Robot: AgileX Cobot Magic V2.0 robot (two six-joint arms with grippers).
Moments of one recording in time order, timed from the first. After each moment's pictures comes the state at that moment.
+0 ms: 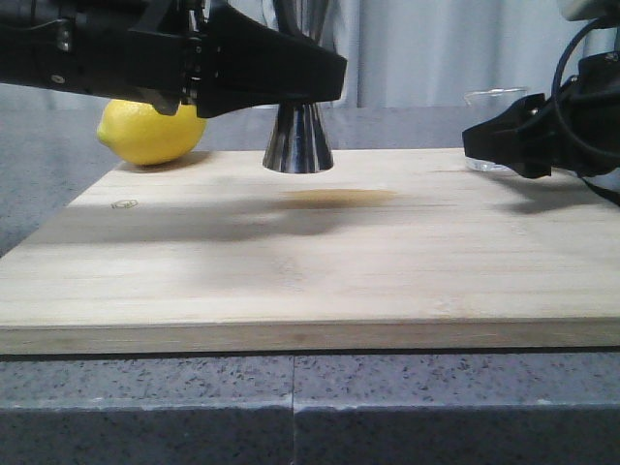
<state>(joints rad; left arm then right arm) -0.42 1.68 -0.91 -1.76 1.15 2.24 0.06 1.59 -0.57 -0.54 -0.79 0.22</state>
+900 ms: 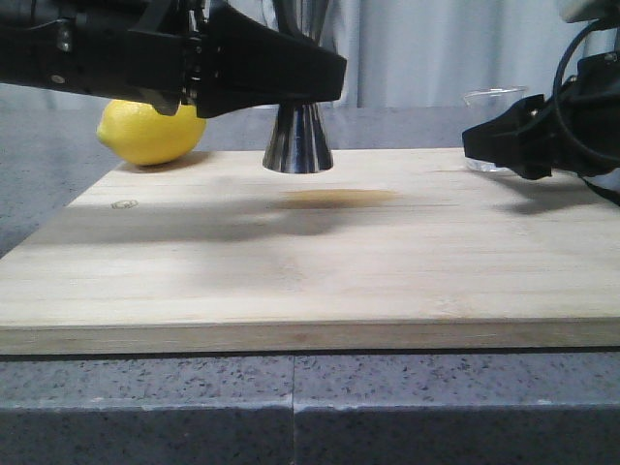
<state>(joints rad) -0.42 1.68 -0.91 -1.76 1.15 2.24 0.06 1.59 -0.57 -0.54 -0.79 0.20</state>
